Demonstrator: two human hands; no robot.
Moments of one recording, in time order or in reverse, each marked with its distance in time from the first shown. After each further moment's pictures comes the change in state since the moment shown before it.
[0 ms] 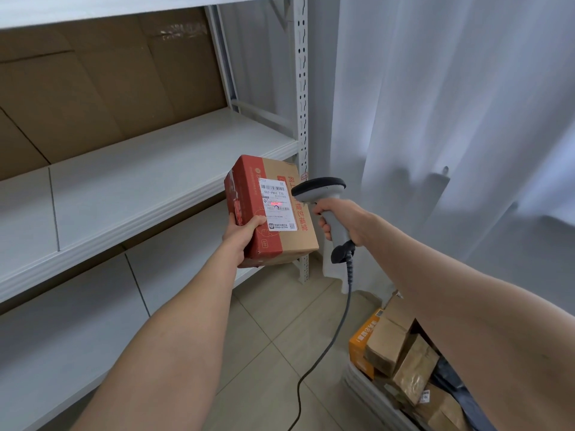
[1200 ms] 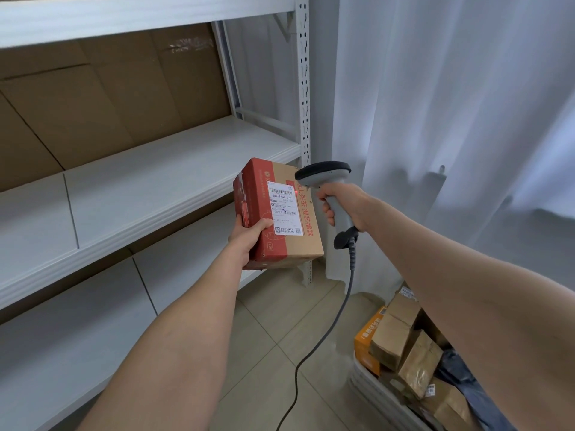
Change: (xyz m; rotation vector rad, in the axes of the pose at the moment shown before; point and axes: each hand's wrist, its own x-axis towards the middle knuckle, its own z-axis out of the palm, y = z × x) left_hand -0.035 0.002 -0.016 0.051 -0.072 0.016; right_hand -0.034 -0.018 0.015 0.012 0.043 -0.103
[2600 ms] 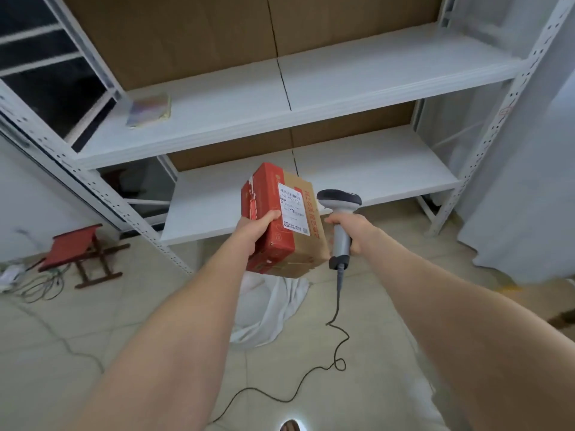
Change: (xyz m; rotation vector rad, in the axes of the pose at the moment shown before) left_hand -0.282 -0.175 -0.266 -0.092 0.537 -0.327; right_hand -0.156 0.195 0.282 -0.155 -0.328 0.319
